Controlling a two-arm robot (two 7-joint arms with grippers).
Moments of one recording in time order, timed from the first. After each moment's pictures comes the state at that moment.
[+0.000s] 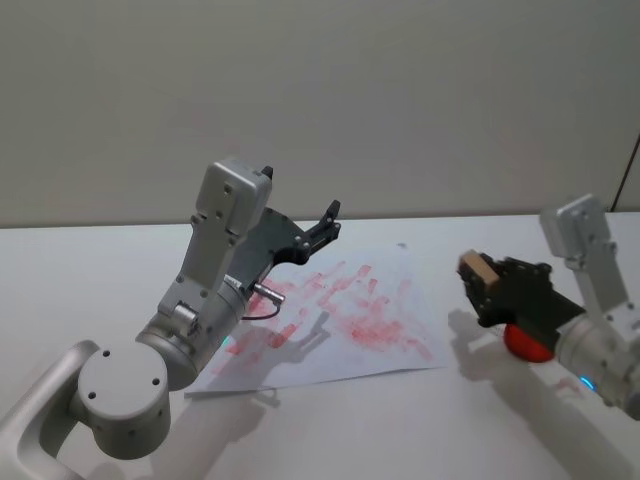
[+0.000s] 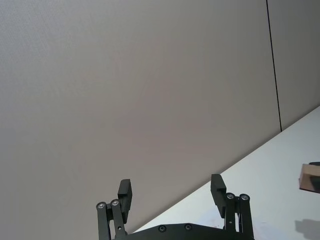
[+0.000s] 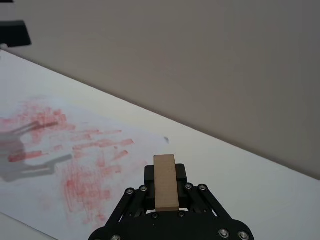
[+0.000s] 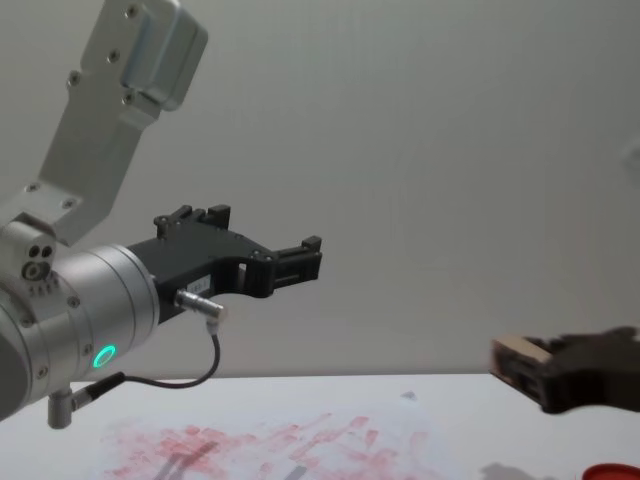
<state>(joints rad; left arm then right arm) -0.24 0.38 0.45 -1.63 -0.20 0.01 -0.01 0.13 0.28 -0.27 -1.60 0.09 0.23 0.30</state>
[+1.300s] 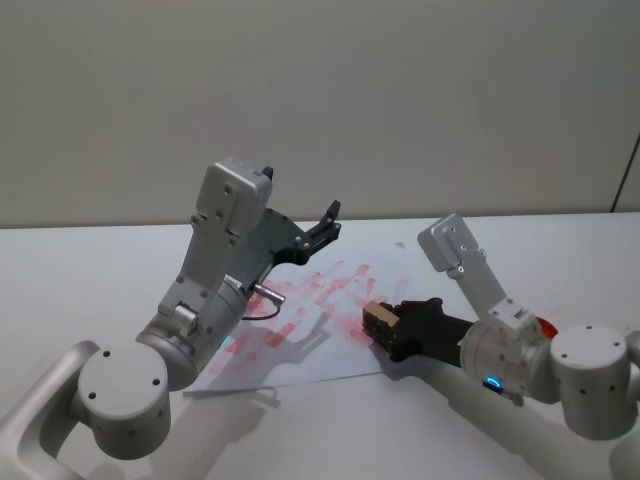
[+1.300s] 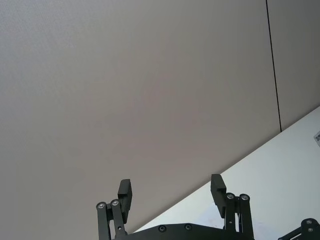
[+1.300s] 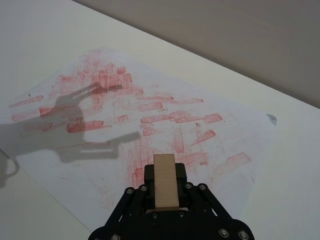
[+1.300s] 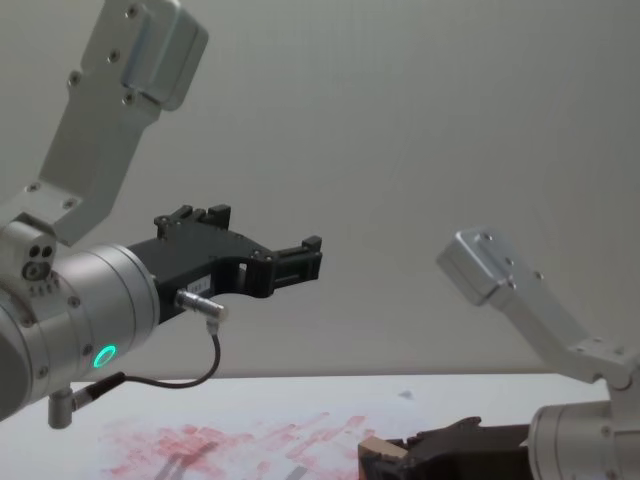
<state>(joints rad) -0.24 0.38 0.45 -1.63 -0.20 0.01 -0.01 0.34 0.13 -0.37 -1.26 0.01 0.32 0.53</state>
